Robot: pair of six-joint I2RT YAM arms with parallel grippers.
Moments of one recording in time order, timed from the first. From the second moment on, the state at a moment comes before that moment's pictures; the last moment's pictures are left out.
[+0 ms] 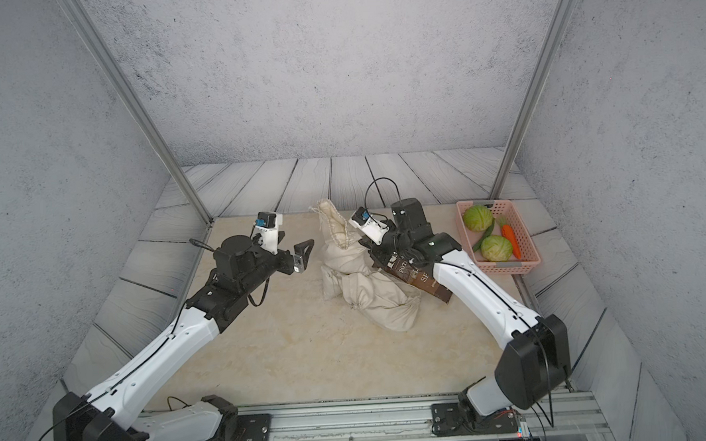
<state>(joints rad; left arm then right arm) -0.51 1.17 0.99 -0.02 0.09 -0.11 0.48 1.43 1.31 -0.44 -0.42 -0.45</state>
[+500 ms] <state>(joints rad) -0.57 1.25 1.14 -0.11 0.16 -0.31 0.49 1.39 1.24 -0.36 -0.43 -0.43</state>
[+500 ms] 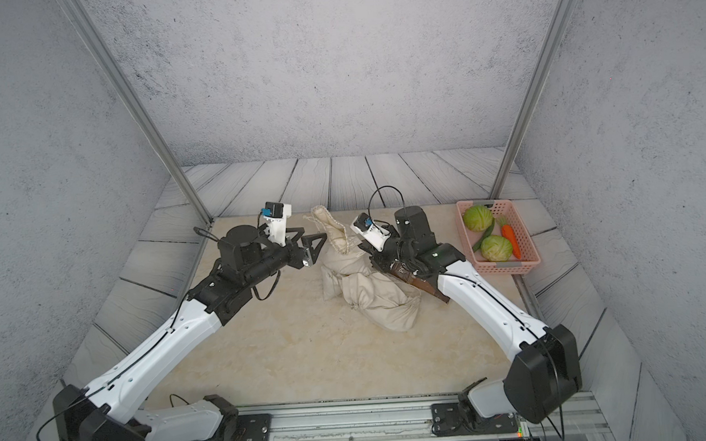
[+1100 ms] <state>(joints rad) -0.57 1.34 1.25 -0.16 0.22 -0.42 0.49 1.39 1.22 -0.32 -0.42 -0.42</state>
